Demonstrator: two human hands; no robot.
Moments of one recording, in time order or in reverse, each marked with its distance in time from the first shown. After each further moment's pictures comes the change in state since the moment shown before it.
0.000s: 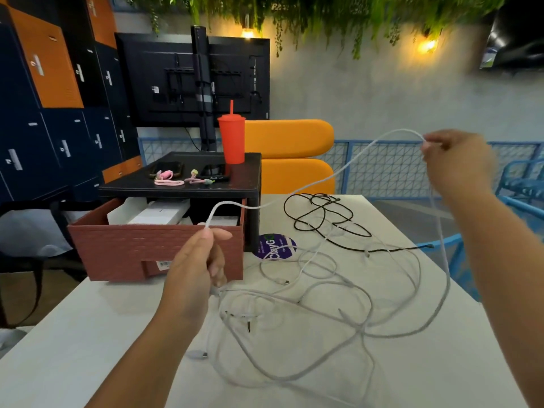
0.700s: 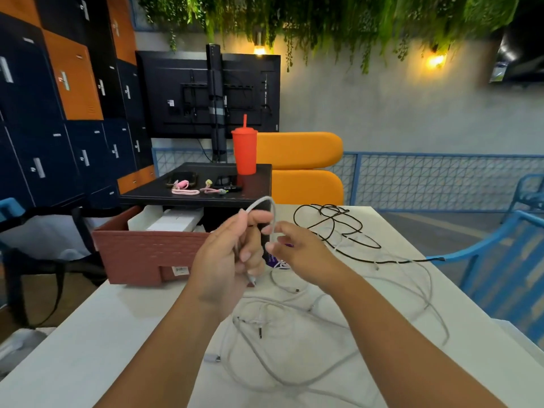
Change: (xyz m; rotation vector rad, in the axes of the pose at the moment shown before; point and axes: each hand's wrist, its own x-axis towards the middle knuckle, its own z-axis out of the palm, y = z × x) left_hand -0.007 0.041 0.019 -0.363 -0.339 0.001; right_hand -0.150 -0.062 0.095 0.463 -0.948 -0.215
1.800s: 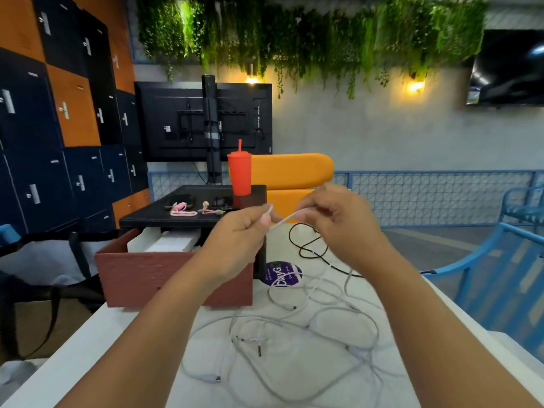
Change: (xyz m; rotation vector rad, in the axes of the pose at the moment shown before) left_hand 0.031 0.027 0.004 0.897 -0.128 0.211; right_hand -0.027 -0.063 -0.058 -0.437 0.403 -0.431
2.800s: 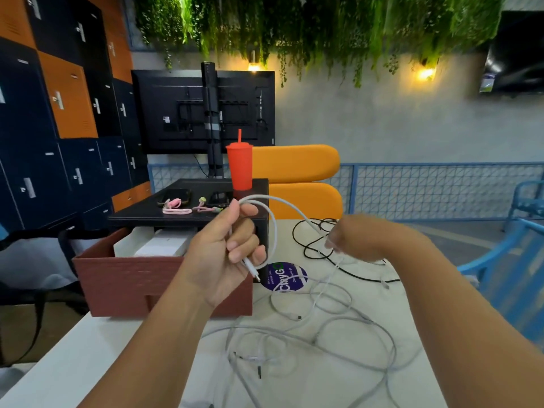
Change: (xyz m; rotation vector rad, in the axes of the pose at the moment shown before) left_hand 0.018 -0.028 0.006 -1.185 0.018 -0.237; right_hand 0.033 0.087 0.014 -0.537 -0.797 0.329
